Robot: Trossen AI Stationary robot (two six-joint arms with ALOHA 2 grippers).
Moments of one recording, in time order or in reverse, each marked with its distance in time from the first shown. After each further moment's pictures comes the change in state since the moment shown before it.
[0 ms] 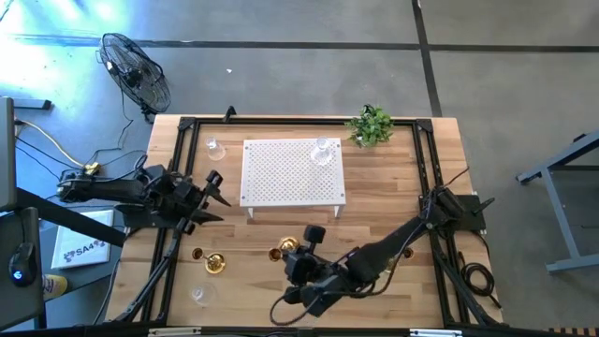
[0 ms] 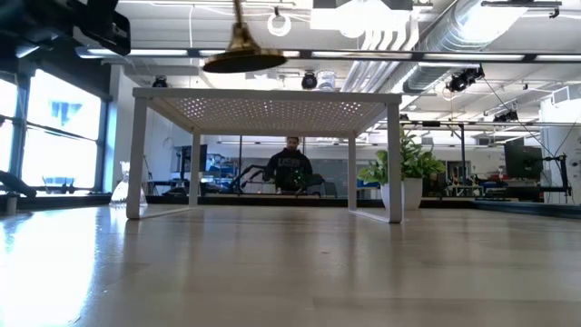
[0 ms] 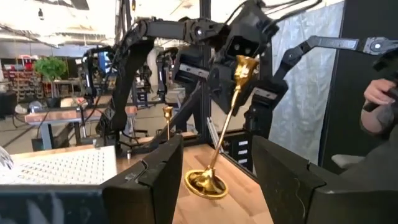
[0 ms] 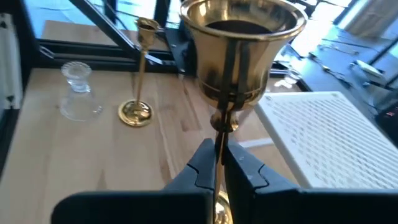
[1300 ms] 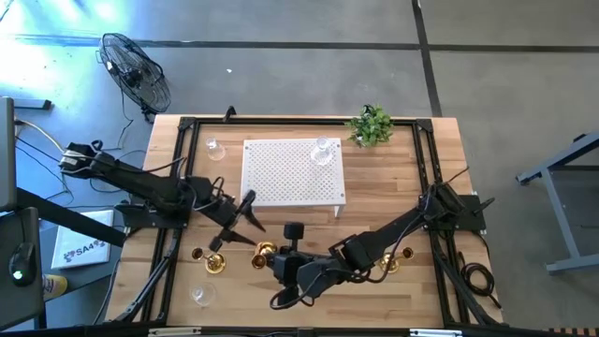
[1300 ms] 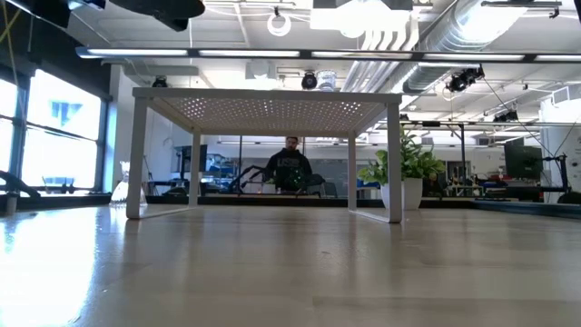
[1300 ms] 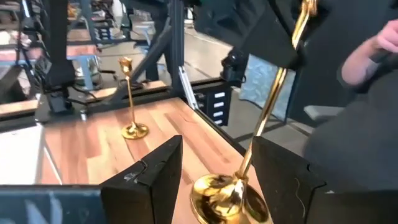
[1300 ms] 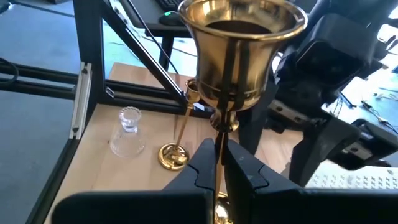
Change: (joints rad) left arm -0.197 0.718 0.370 0.046 -0.070 0.053; right arm -0.055 -0.021 0.000 0.278 -0.231 -0.292
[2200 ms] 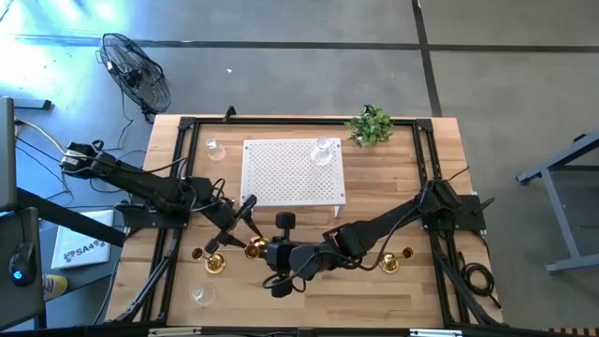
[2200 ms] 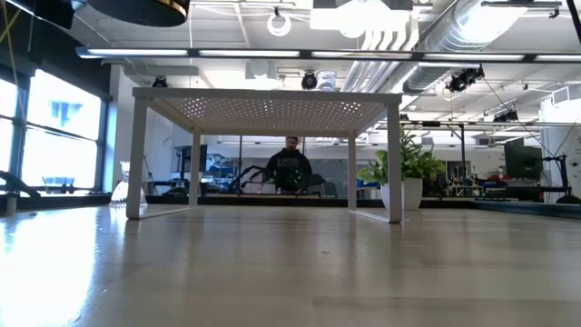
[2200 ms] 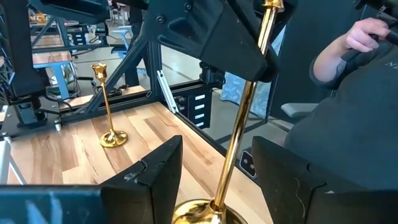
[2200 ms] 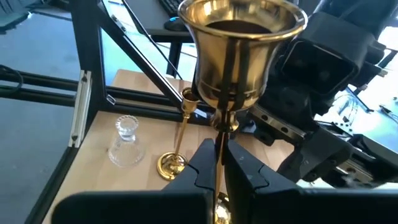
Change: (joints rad) left arm -0.002 0.012 0.000 0.025 0.092 0.019; right arm -0.075 0.001 0.000 0.044 -0.119 -0.036
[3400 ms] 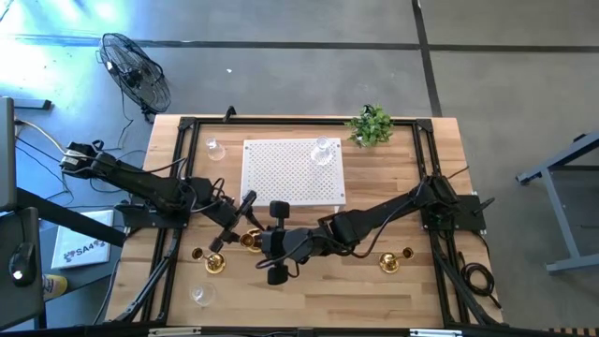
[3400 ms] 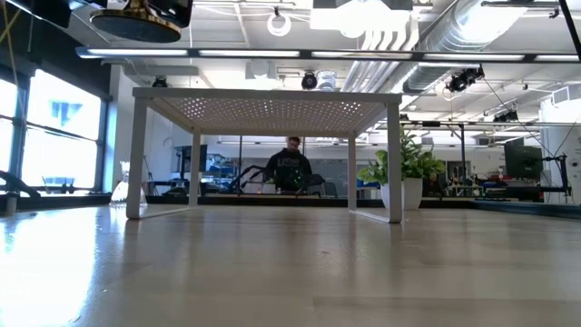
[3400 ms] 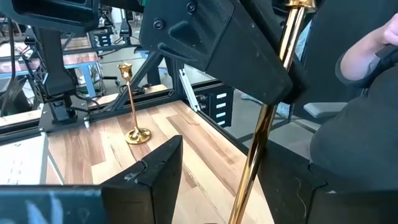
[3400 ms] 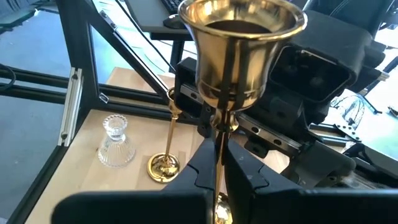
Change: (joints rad) left arm 0.000 0.000 0.000 -0.003 -0.099 0.030; right arm -0.061 0.000 0.000 0.006 -0.089 -0.034
